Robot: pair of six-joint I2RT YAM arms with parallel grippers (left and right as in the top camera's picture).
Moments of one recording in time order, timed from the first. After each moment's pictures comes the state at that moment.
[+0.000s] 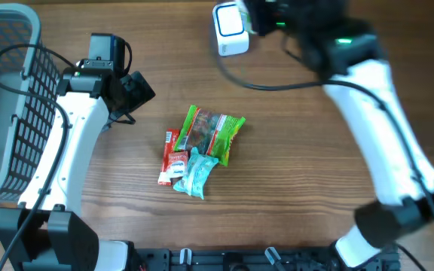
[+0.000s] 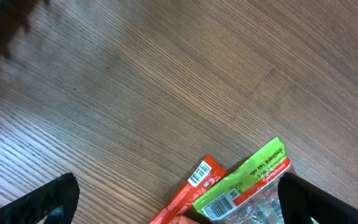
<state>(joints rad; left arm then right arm) -0.08 1.59 1.37 -1.04 -0.11 -0.69 0.44 1.80 1.96 -0.62 0.04 -0.15</state>
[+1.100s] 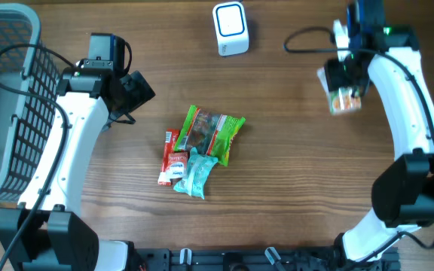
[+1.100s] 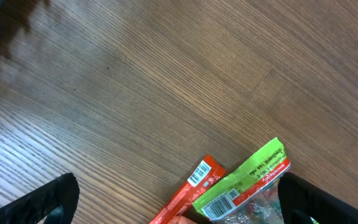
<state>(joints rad) -0.08 1.59 1.37 -1.04 -0.11 -0.69 0.01 1.85 1.63 -1.12 0.13 -0.15</state>
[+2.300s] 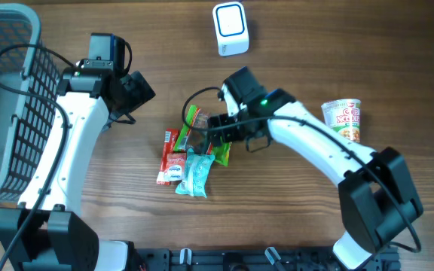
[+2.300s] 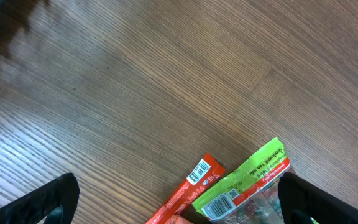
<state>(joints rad) -0.08 1.59 1.37 -1.04 -0.11 -0.69 0.62 1.81 1.26 -0.69 -0.24 0.39</state>
